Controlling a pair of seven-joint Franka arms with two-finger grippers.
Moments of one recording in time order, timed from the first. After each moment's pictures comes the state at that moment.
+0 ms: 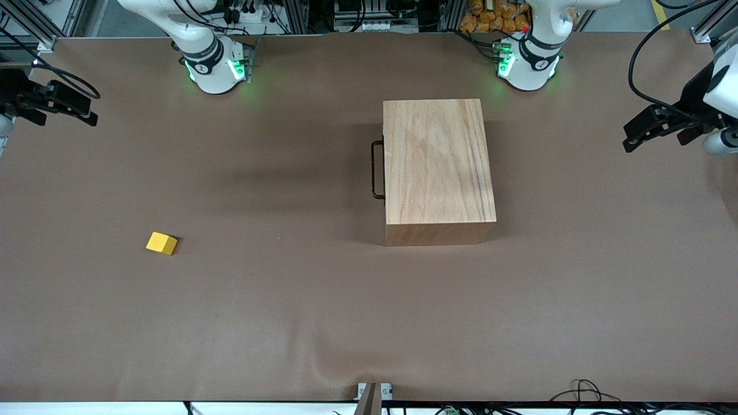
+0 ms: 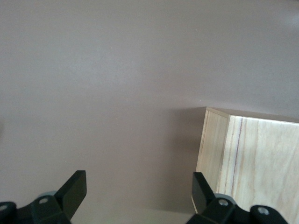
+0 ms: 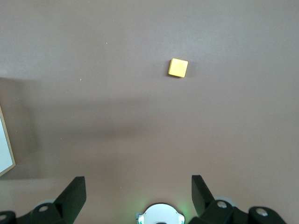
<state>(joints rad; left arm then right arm) -0.09 0.00 -0.03 -1.49 0.03 1.52 -0.24 0.00 -0.04 0.00 -1.49 0.04 1.35 0.05</state>
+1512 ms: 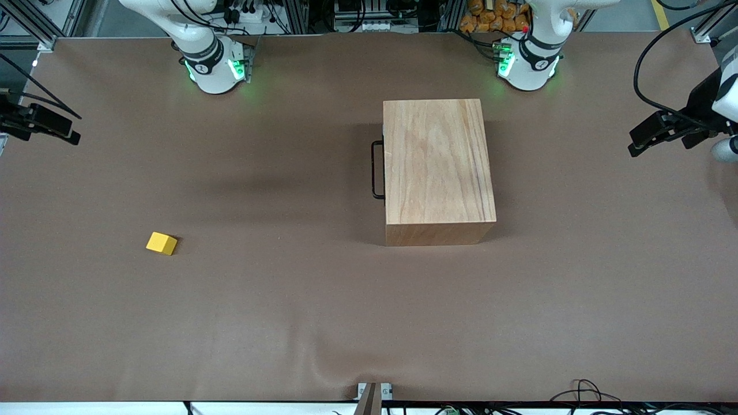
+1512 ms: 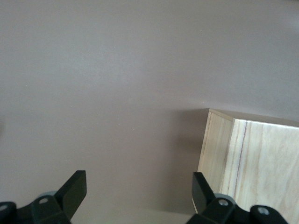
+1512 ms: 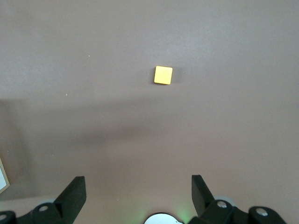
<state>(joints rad) -0.07 0.02 -0.03 -1.48 0.02 1.52 -0.24 -0.07 0.01 -0.01 -1.50 0.03 1.41 0.05</state>
